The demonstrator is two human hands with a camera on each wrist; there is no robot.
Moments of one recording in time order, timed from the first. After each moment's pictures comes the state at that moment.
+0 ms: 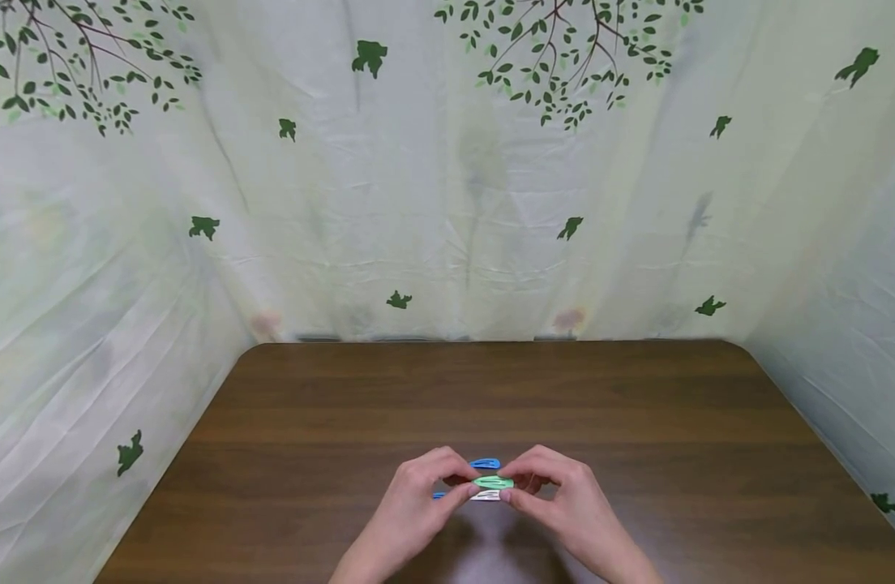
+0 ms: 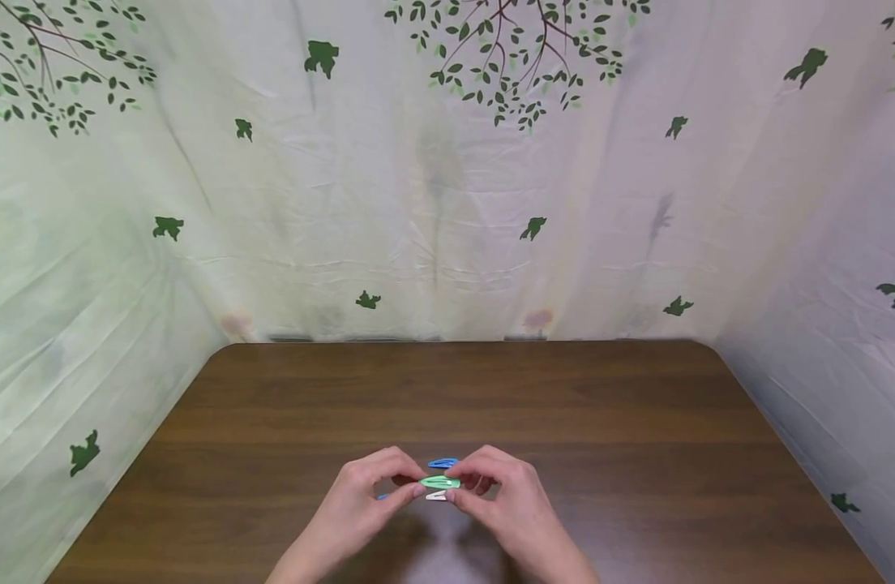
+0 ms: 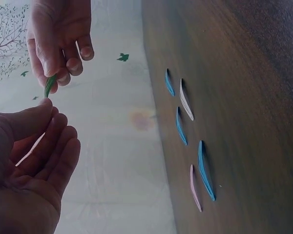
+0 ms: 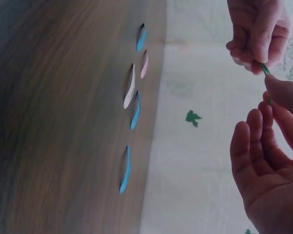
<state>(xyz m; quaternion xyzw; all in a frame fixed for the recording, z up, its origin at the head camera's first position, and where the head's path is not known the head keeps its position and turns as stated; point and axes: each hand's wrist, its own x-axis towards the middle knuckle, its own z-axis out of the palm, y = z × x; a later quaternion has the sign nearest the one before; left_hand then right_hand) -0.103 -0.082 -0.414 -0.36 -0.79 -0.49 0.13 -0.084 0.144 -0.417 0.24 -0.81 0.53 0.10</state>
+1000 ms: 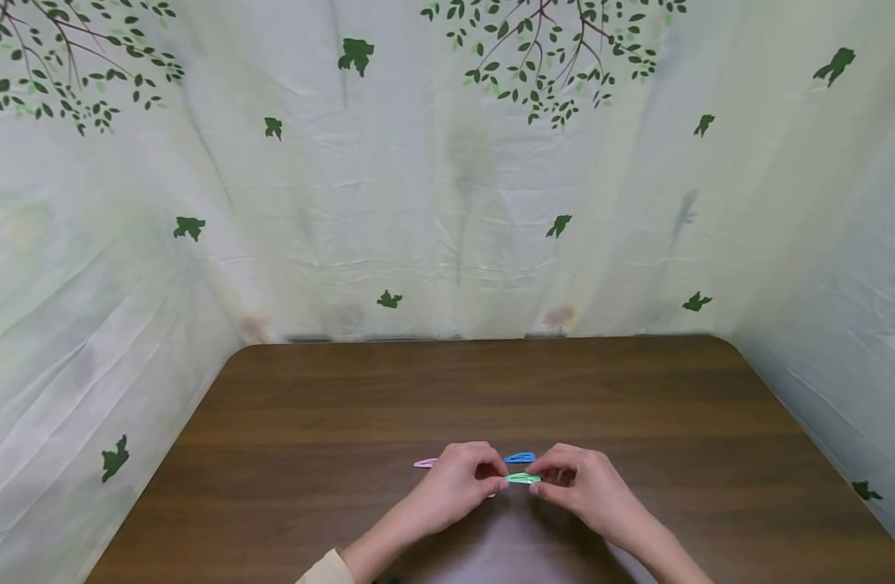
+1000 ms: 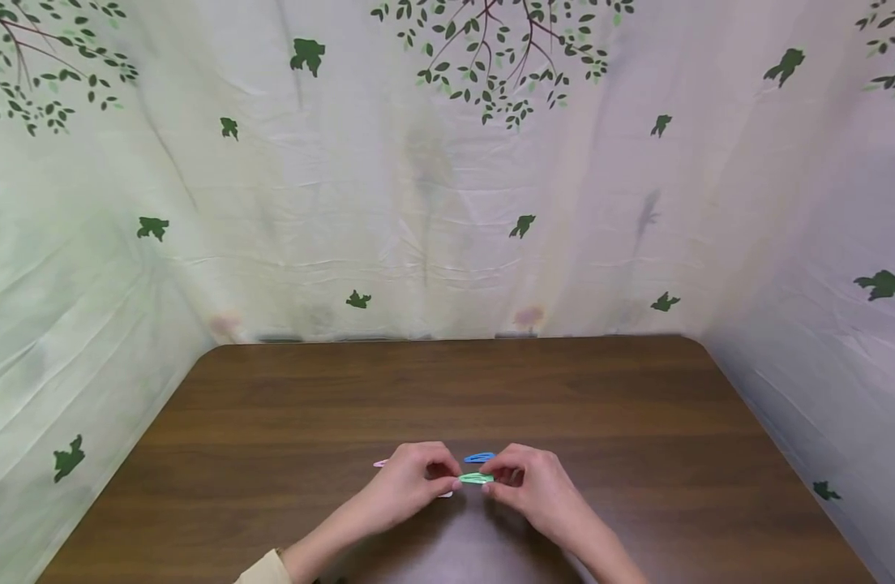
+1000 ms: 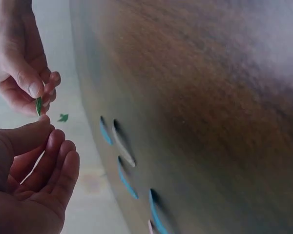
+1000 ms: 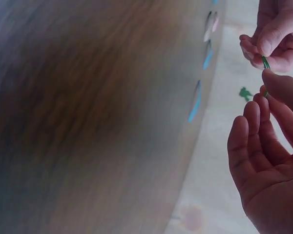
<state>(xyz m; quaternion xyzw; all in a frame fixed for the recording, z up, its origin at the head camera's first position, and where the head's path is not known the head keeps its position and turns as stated) -0.141 -0.035 -0.438 -0.34 -0.84 -0.42 -0.03 -0.105 0.194 -0.442 0.21 -0.87 0.44 0.05</state>
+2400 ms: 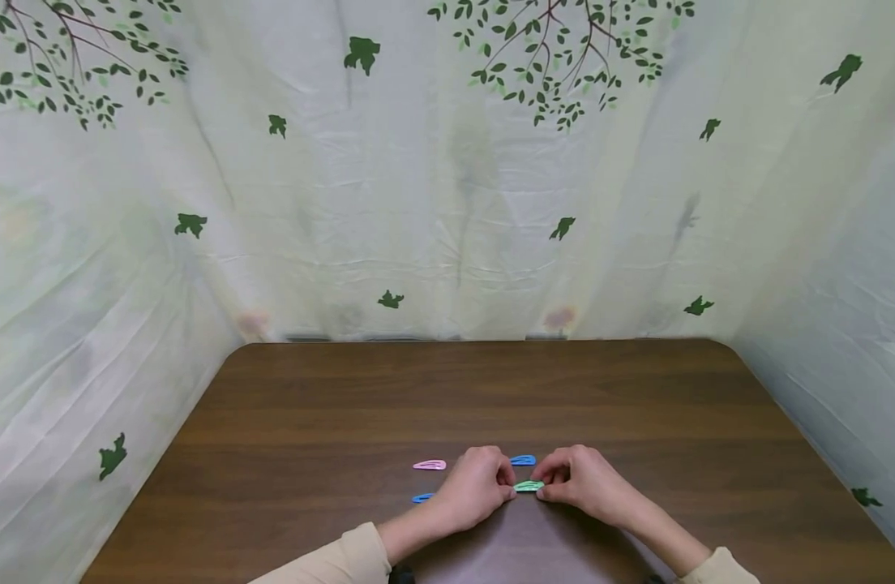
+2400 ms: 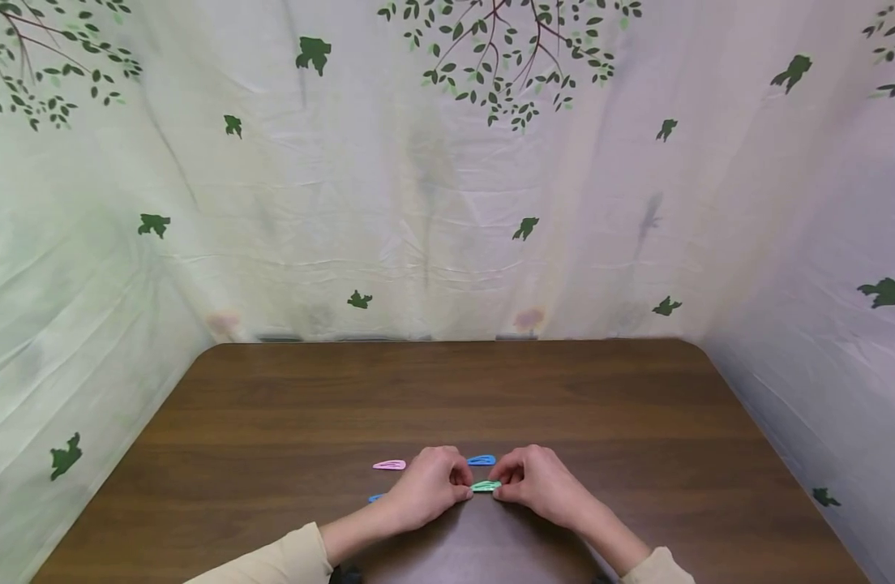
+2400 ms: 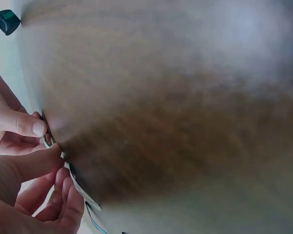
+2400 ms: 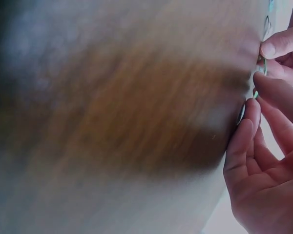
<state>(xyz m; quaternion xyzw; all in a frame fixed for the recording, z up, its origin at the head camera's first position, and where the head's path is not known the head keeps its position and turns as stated) -0.149 -0.012 -0.459 -0.32 -0.89 -0.34 -0.02 -0.135 0.208 -0.465 0.22 -0.88 0.42 -0.07</state>
